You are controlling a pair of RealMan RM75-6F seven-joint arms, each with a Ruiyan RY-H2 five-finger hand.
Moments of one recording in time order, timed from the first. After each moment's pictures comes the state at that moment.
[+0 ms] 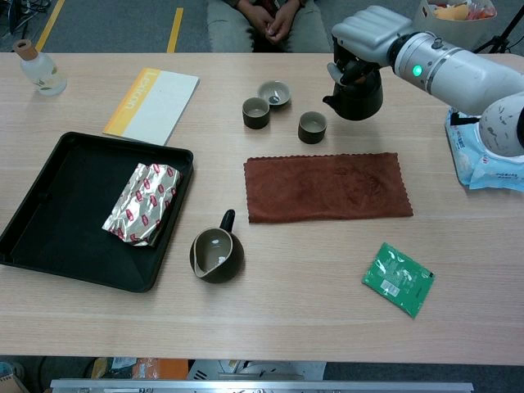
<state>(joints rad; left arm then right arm) -0.01 -1.14 -0.04 -1.61 1.42 1.48 0.01 0.98 -1.53 0.16 -1.09 -1.14 0.71 -0.30</state>
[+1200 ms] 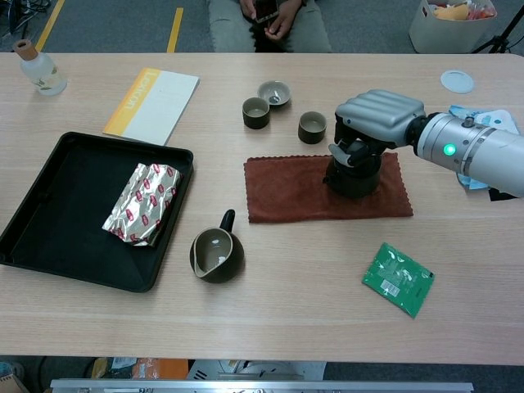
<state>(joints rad) -0.01 -1.15 -0.03 -1.57 1.42 1.47 -0.03 0.82 -1.40 0.03 -1.51 -1.24 0.78 -0.24</state>
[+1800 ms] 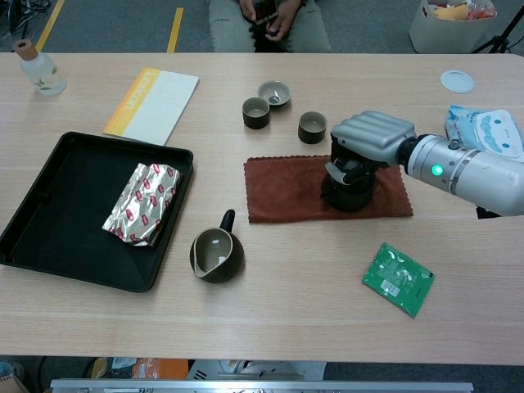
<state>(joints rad) 0.00 -1.15 -0.02 -1.56 1.42 1.47 -0.05 0.79 -1.47 0.01 -1.46 -1.24 0.76 -0.25</state>
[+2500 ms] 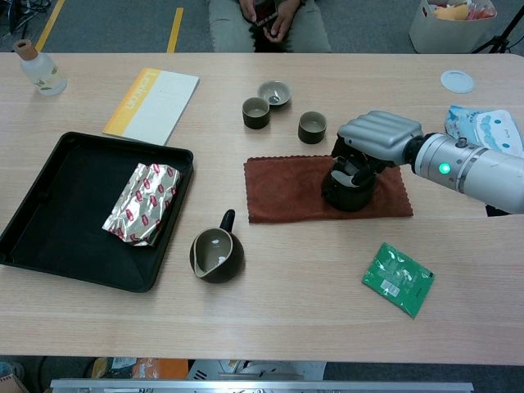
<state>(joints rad) -0.01 -1.16 -0.02 -1.56 1.42 1.46 -0.04 0.79 -1.45 0.02 -1.46 -1.25 0.75 -0.24</state>
